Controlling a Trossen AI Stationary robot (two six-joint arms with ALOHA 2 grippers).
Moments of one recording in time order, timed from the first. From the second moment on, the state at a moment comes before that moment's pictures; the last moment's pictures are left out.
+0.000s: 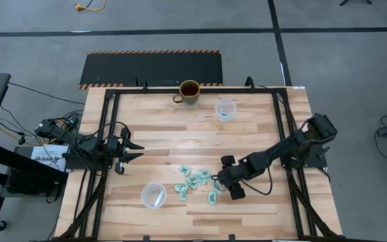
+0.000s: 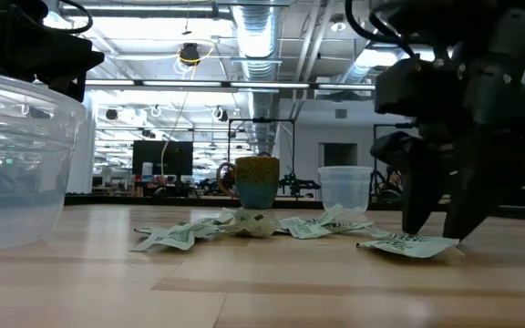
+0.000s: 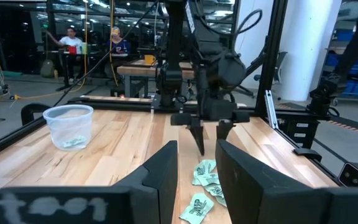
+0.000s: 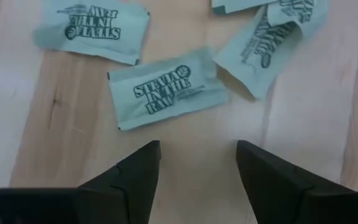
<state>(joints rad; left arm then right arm) -0.40 0.02 0.01 0.08 -0.37 -0.05 0.40 1.72 0.82 -0.24 0.03 0.12</state>
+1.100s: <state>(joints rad) -0.40 0.02 0.01 0.08 -0.37 -0.05 0.45 1.72 0.89 -0.14 0.03 0.03</state>
